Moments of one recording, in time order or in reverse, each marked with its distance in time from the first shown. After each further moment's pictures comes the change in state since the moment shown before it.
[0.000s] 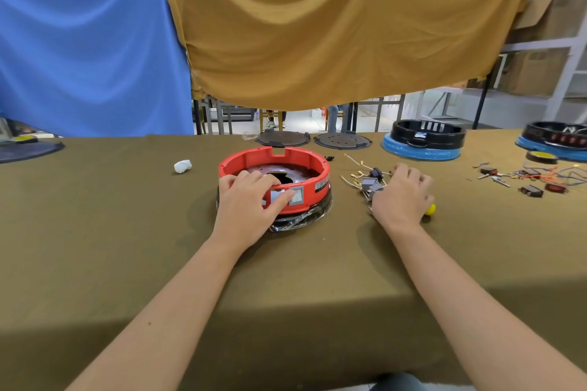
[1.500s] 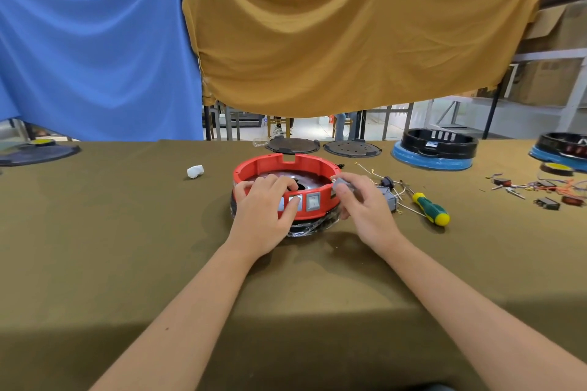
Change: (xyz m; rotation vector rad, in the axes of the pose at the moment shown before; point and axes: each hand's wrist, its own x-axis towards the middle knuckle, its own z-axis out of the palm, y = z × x) left_hand -0.001 0.001 -0.002 -0.055 -0.049 0.005; right_hand -0.038 -0.032 0.000 0.830 -0.404 -0.385
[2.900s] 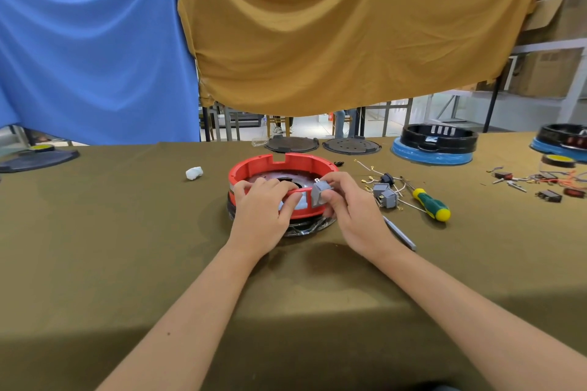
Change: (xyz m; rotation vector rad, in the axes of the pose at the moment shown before) left_hand 0.002 0.004 0.000 0.068 0.000 0.006; right_hand -0.013 -0.013 0.012 -0.167 -0.077 -0.269
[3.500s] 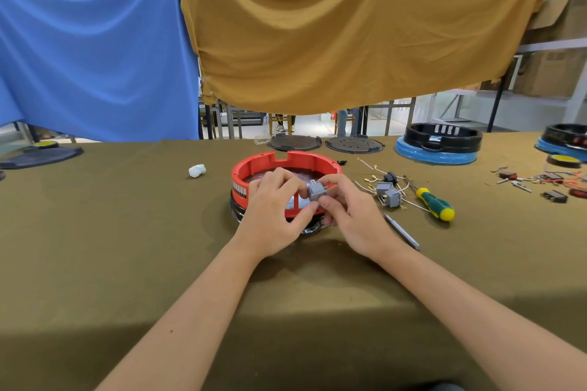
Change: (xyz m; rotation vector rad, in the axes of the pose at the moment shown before) left_hand -0.001 0.004 -0.003 -0.218 -0.031 0.099; right_hand 0.000 -0.005 0.000 0.072 -0.118 0.097
